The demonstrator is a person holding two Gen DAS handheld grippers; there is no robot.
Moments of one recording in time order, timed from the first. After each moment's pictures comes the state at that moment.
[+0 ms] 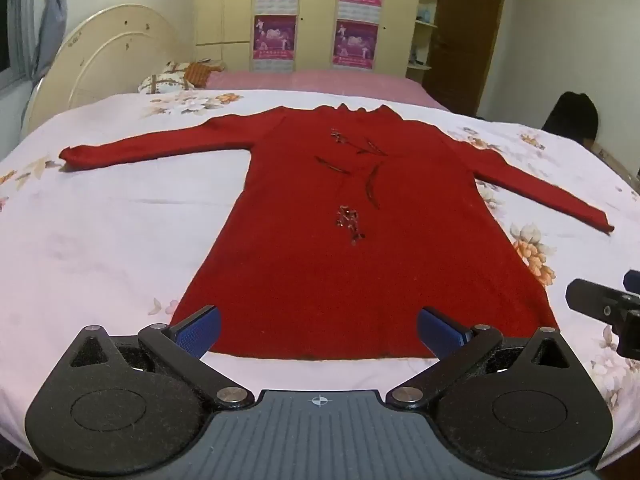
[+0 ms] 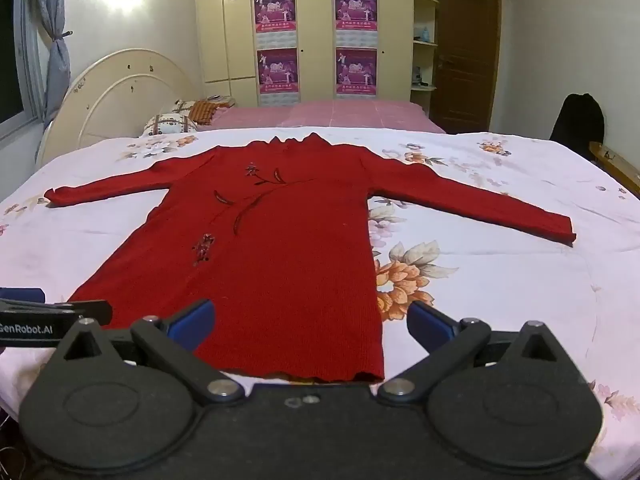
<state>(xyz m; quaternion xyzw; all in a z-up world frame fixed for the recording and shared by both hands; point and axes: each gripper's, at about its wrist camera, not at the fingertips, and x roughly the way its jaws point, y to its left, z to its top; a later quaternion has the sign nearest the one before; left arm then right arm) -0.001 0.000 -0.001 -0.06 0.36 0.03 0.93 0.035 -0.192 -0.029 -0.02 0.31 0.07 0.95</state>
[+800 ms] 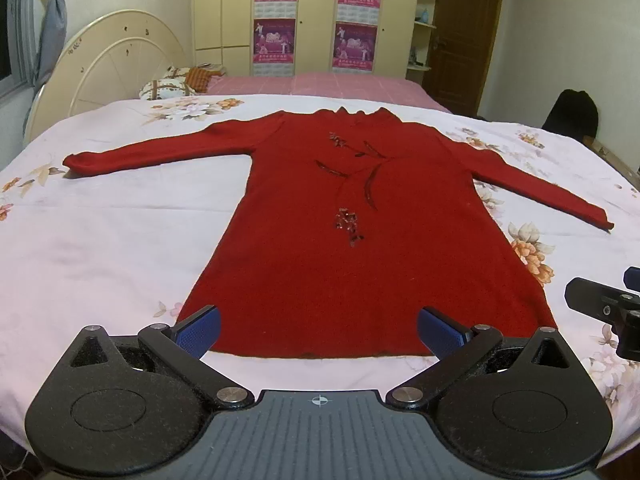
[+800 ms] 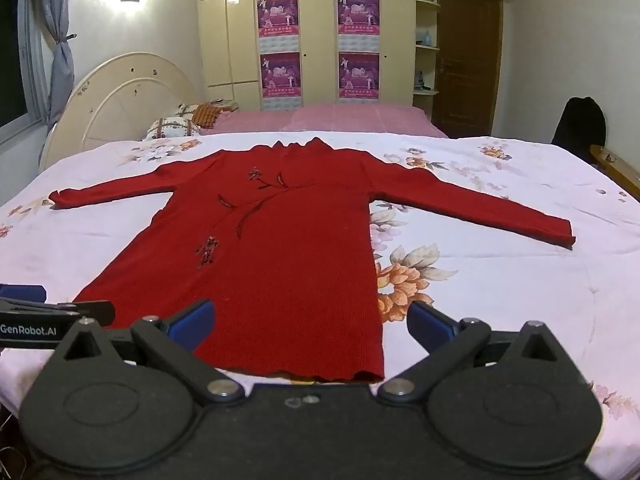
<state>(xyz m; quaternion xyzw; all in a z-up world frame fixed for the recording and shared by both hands) -0.004 -0.007 0.004 -0.04 0.37 0.04 0.93 0.028 -0.194 -0.025 -0.02 0.31 0.08 0.95</state>
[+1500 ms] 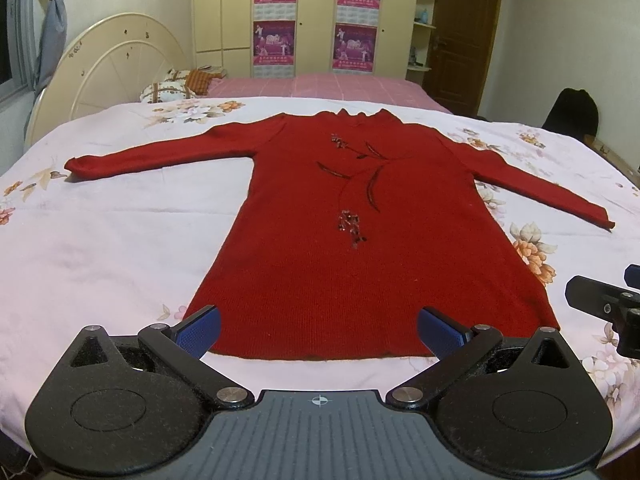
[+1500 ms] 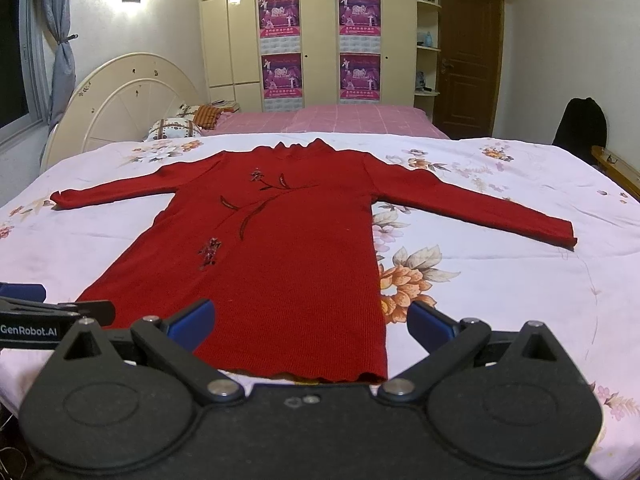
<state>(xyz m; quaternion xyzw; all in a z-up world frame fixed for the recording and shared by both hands) -0.004 -0.006 0.004 -0.04 0.36 0.04 0.93 0.029 -0.193 -0.026 -0.02 0.31 0.08 0.95</state>
